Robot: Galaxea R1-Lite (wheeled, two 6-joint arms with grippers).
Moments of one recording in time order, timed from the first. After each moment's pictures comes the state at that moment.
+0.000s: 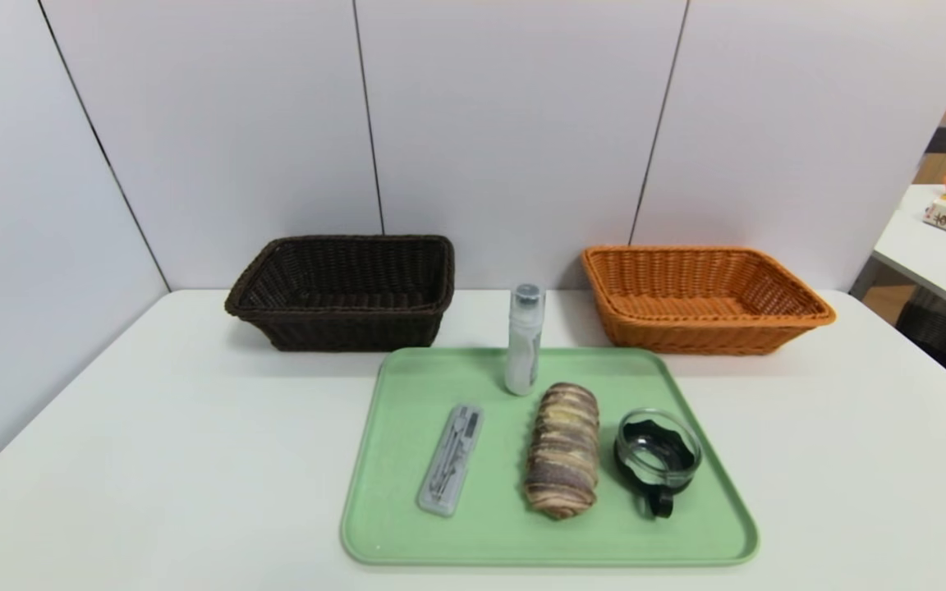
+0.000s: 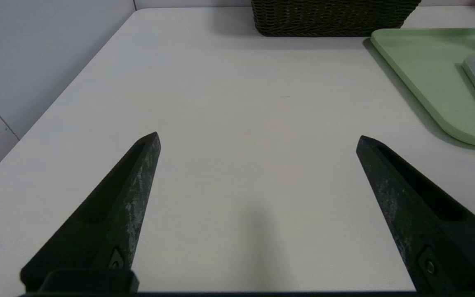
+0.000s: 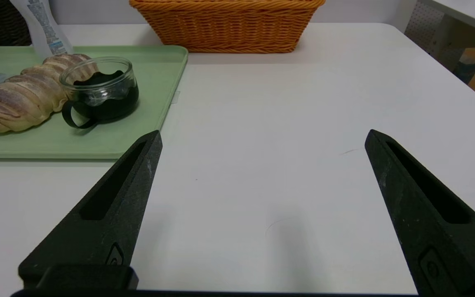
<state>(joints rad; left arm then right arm) 0.00 0.00 0.00 -0.01 0.00 -0.02 0.00 0.00 0.00 0.00 0.00 0.00</state>
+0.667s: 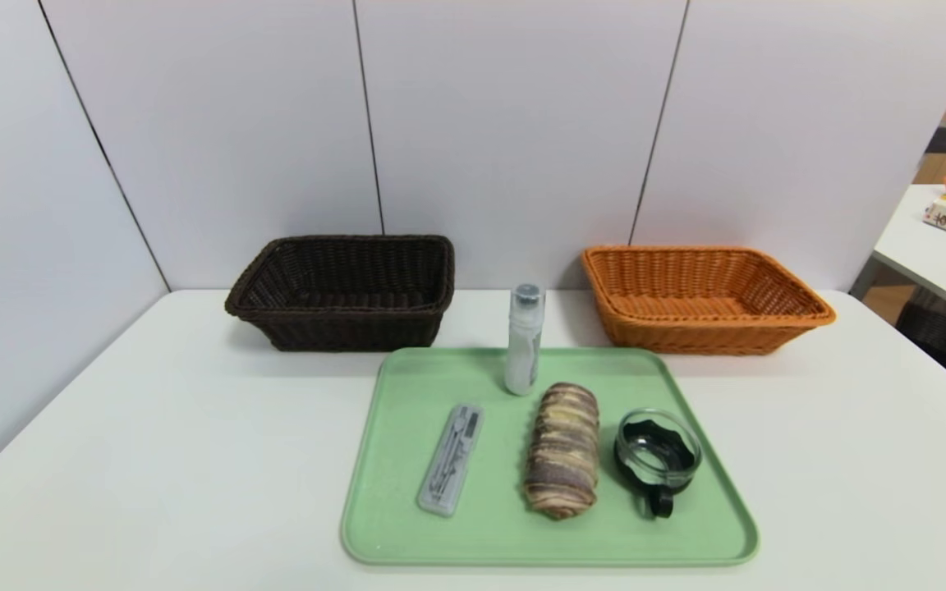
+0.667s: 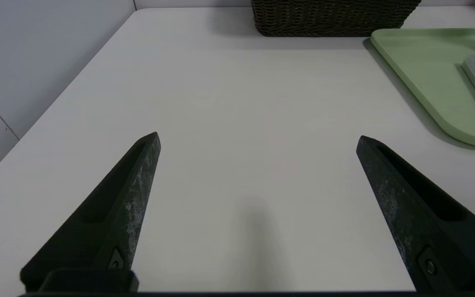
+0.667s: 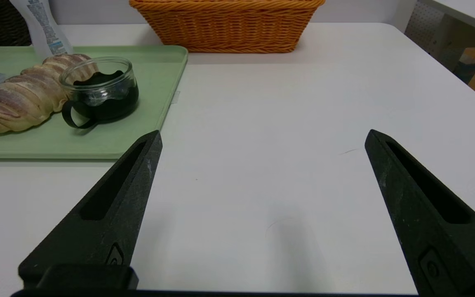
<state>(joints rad) 0.00 0.00 0.00 -0.01 0.00 -0.02 0.00 0.00 0.00 0.00 0.00 0.00</state>
